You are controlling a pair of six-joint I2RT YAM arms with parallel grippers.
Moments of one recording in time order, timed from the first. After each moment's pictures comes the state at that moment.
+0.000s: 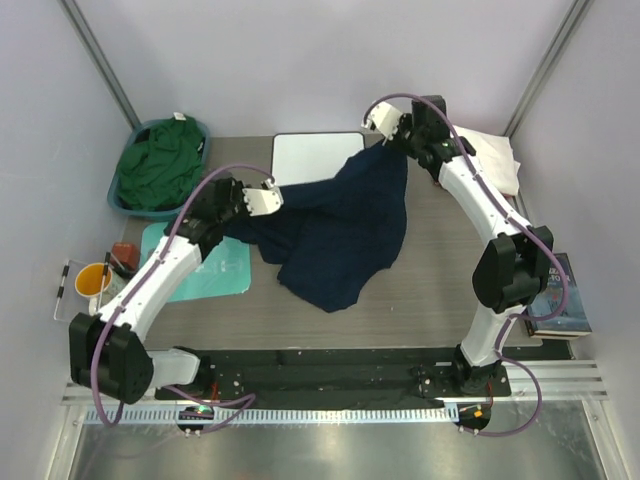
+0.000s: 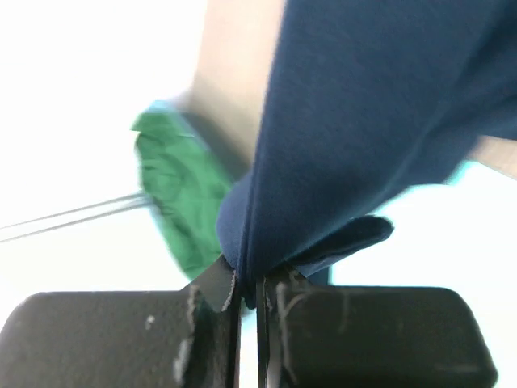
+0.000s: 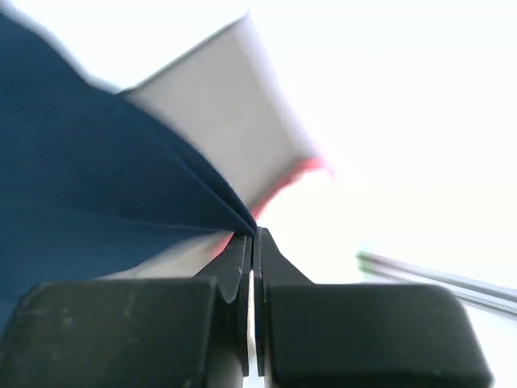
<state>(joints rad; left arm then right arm) -0.33 1.31 1.02 -0.34 -0.14 1.08 0.26 1.81 1.70 -0.47 -0.05 -0.90</state>
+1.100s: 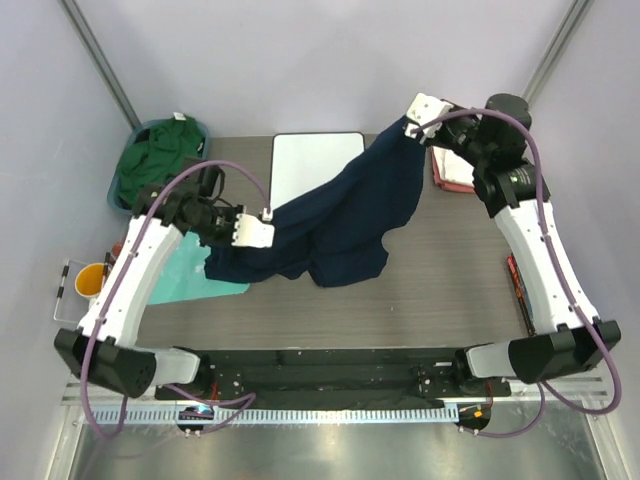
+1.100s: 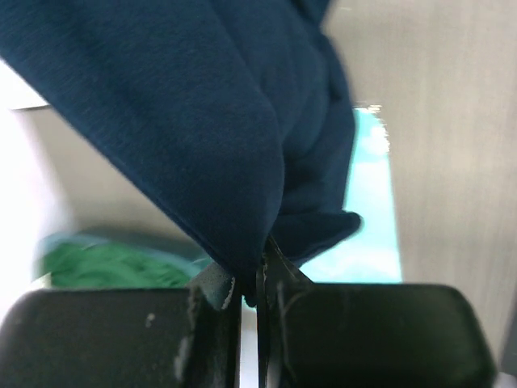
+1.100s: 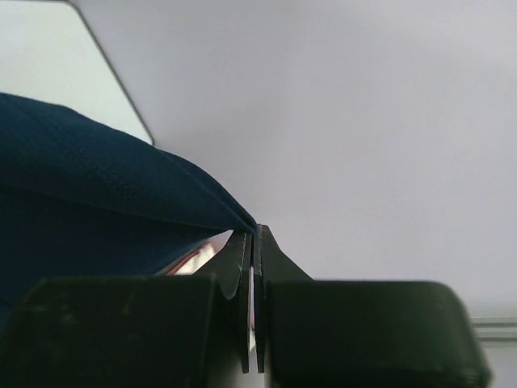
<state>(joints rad) -0.29 1.30 1.49 -1.30 0.30 1.44 0.18 1.34 1.57 -0.30 -0.35 -1.00</state>
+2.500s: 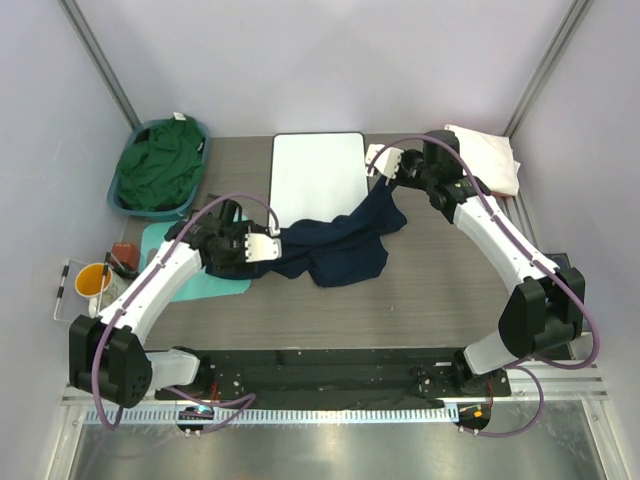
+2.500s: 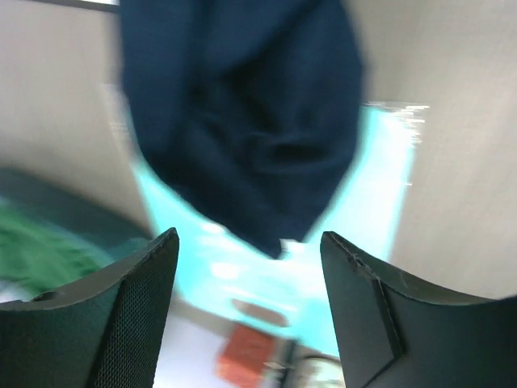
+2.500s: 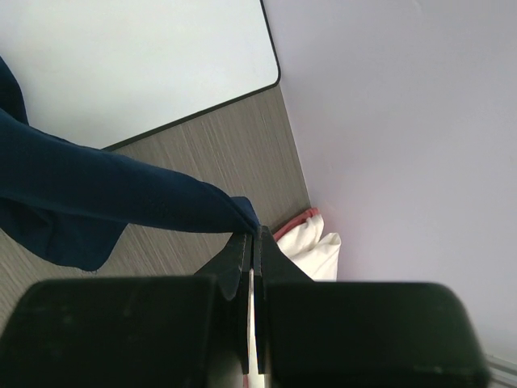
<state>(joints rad) -0.32 1.26 0.99 -0.77 0.06 1.22 0.29 1.50 1.31 -0.27 -0.23 -1.10</state>
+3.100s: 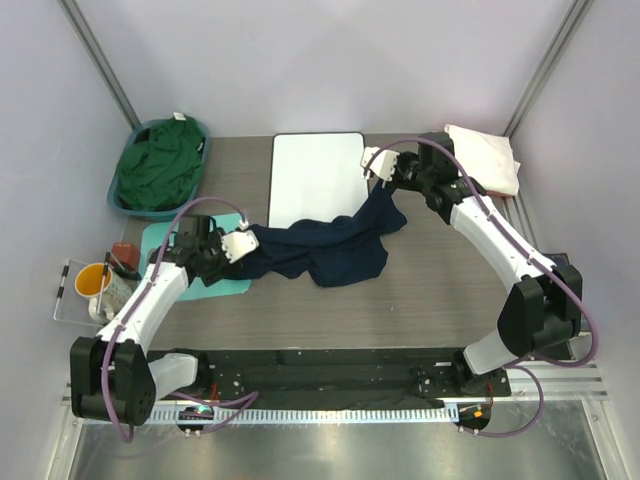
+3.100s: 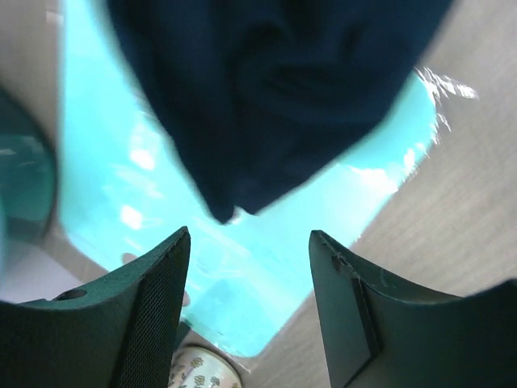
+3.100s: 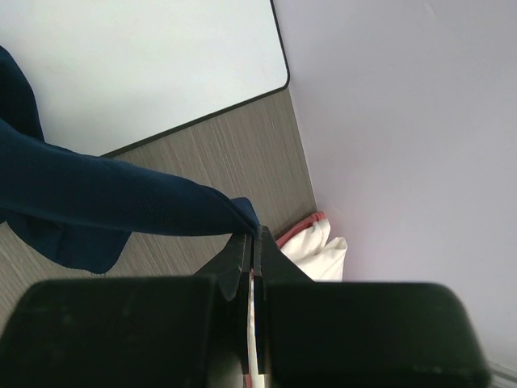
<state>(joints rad) -0.13 1.16 0.73 -0.59 0.06 0.96 0.31 1.51 1.30 -0.27 -0.22 -1.10</state>
